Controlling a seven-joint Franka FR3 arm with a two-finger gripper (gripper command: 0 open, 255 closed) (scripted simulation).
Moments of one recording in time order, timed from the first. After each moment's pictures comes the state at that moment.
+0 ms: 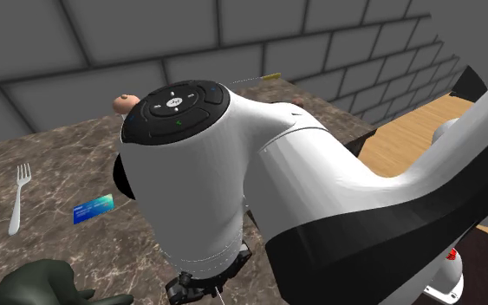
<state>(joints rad) 0.35 -0.01 0.74 -2.25 -0.02 2.25 1.36</state>
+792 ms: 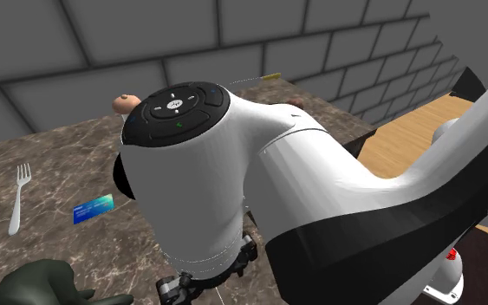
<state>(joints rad) 0.35 -0.01 0.74 -2.26 -0.02 2.25 1.36</state>
